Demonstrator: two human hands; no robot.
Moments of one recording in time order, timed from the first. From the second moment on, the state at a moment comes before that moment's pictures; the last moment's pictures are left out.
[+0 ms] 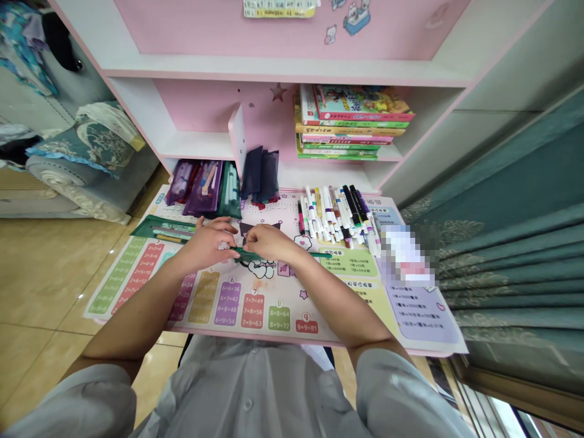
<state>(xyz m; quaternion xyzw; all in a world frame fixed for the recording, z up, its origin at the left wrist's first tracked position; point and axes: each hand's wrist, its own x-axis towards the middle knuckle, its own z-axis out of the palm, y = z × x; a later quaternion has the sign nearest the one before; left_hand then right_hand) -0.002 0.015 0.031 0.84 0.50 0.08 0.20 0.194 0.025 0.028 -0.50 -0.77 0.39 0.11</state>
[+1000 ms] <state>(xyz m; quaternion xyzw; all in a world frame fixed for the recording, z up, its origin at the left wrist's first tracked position) -0.004 0.015 0.036 0.84 0.50 0.08 0.19 0.206 0.030 0.032 -0.50 -0.78 0.38 0.08</state>
